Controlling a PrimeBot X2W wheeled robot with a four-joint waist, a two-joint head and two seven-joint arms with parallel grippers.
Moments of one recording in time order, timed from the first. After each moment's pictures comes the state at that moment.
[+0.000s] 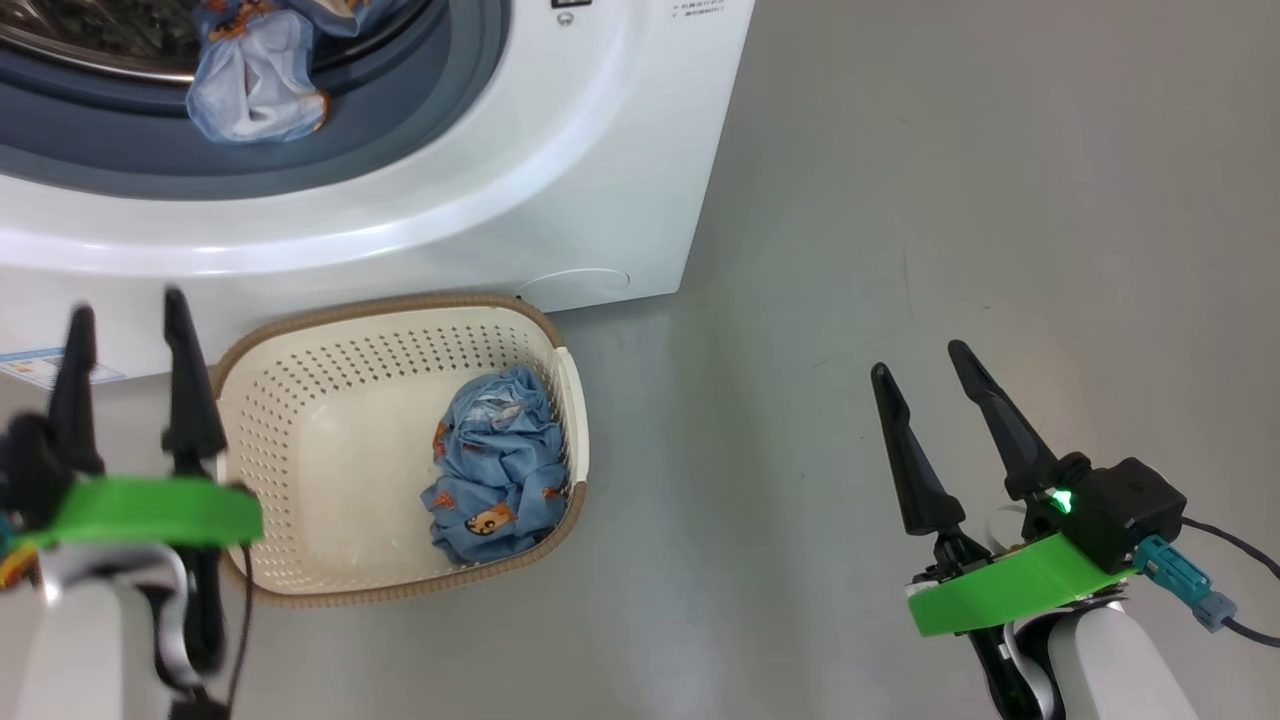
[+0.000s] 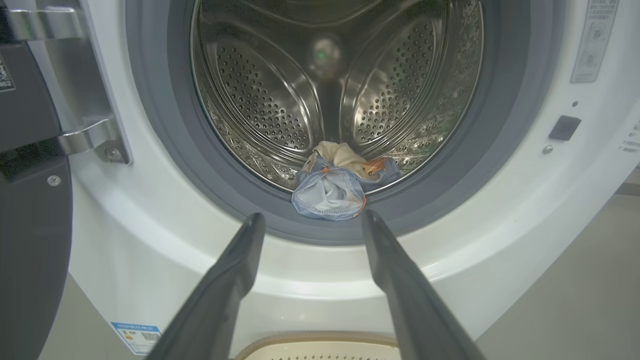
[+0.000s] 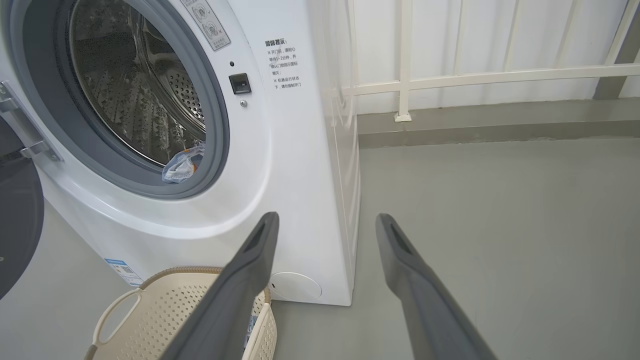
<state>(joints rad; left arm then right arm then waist) -0.42 0.12 0.09 0.28 -0.27 -0.09 -0.26 -0.20 -0.06 0.12 0.06 0.22 0.13 -0.26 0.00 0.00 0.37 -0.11</state>
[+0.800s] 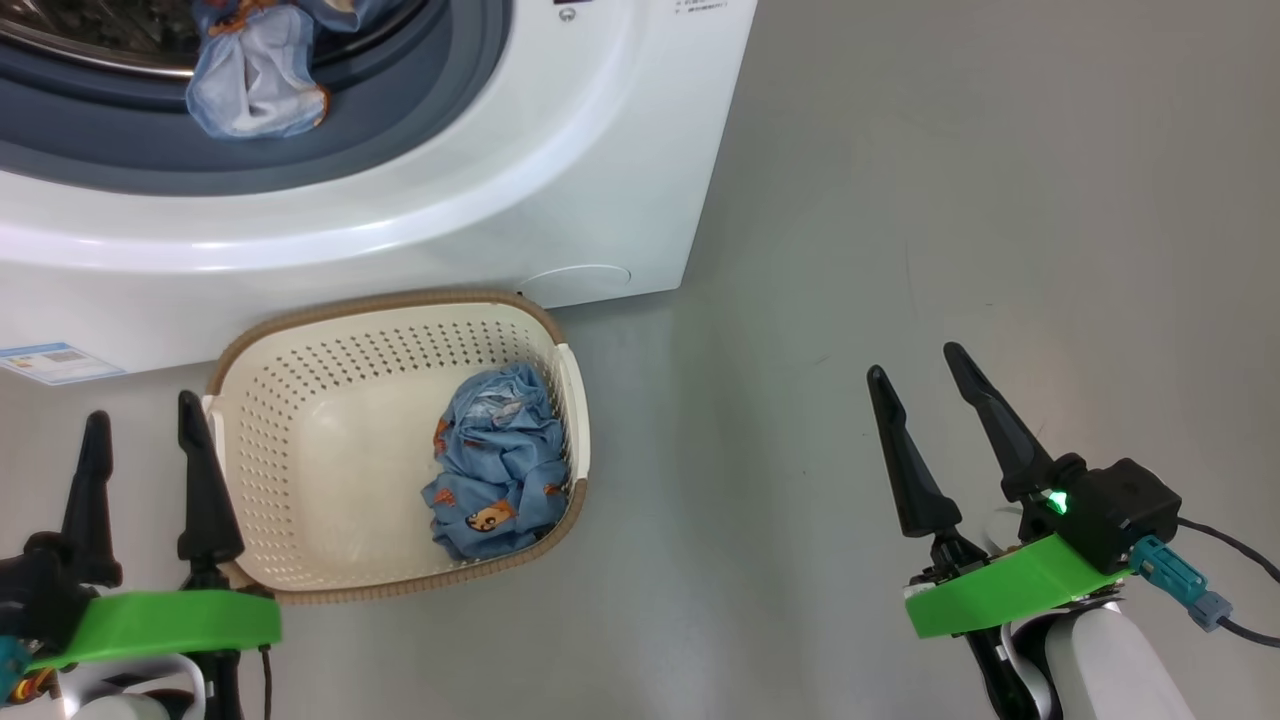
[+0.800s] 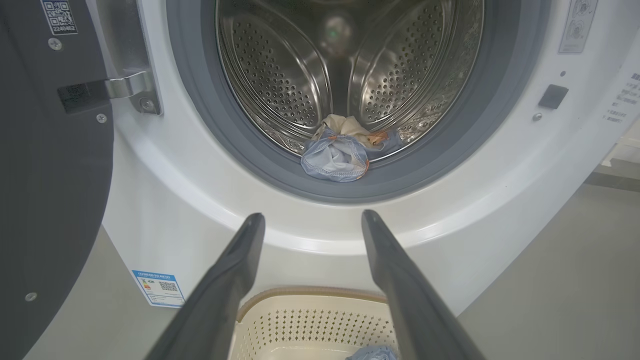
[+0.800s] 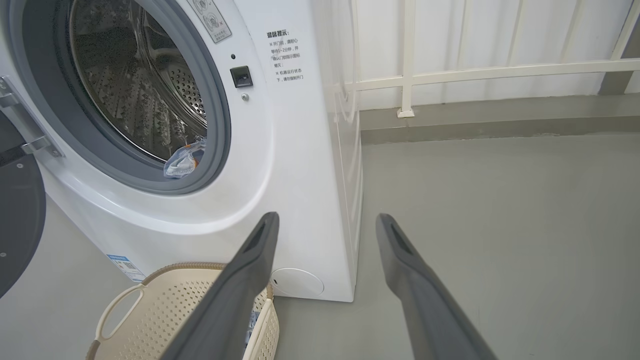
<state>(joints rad) -0.16 0.05 0.13 0.06 -0.27 -0.04 -0.26 -0.20 -0.06 0.12 0.06 0.22 0.13 -0.26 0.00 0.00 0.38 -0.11</state>
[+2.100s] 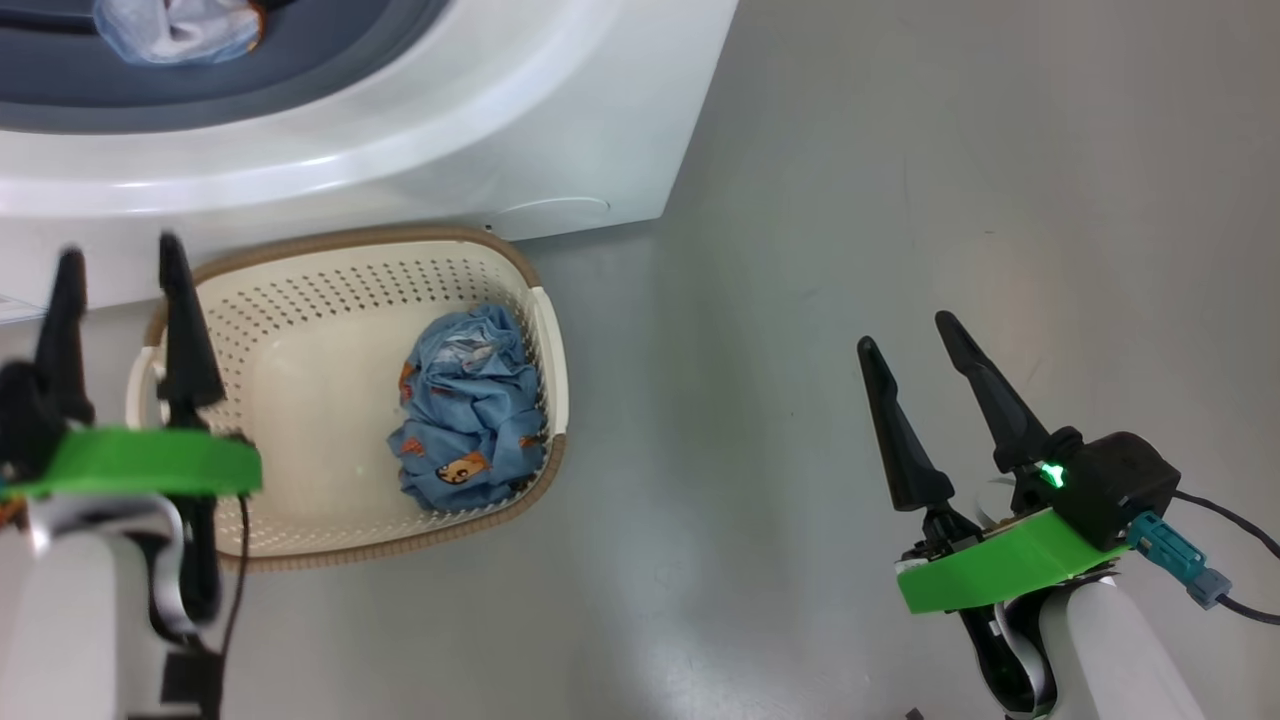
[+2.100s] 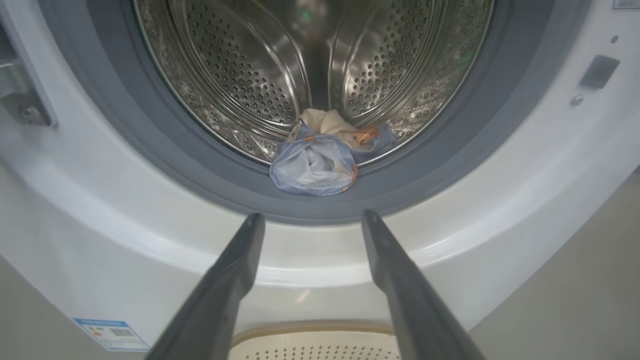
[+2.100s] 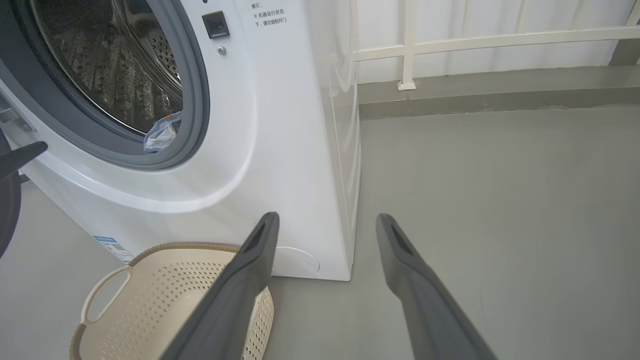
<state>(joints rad) -0.42 0.10 0.08 0.20 -0.24 -0.08 -0.24 -0.25 -0.06 0.13 0.06 0.22 0.13 -0.26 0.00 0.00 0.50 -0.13</state>
